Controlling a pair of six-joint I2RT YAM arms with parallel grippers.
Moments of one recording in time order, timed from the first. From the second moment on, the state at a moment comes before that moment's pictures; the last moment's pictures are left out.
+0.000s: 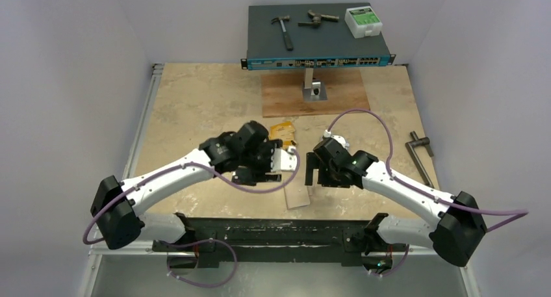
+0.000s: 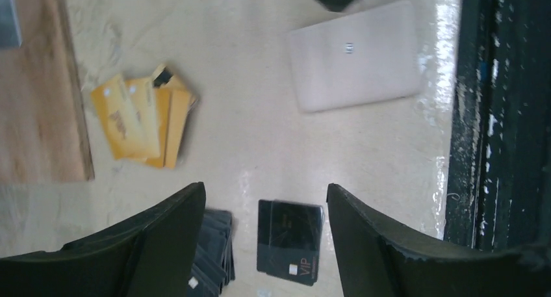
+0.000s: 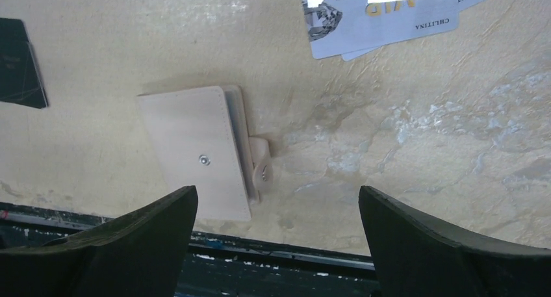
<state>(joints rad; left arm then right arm) -0.81 1.34 1.12 -0.61 0.27 0.66 0.80 1.16 0.79 -0.76 0.19 0.79</state>
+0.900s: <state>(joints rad) -1.15 1.42 0.66 0.00 0.22 1.16 0.72 1.32 0.77 -0.67 0.02 0.71</state>
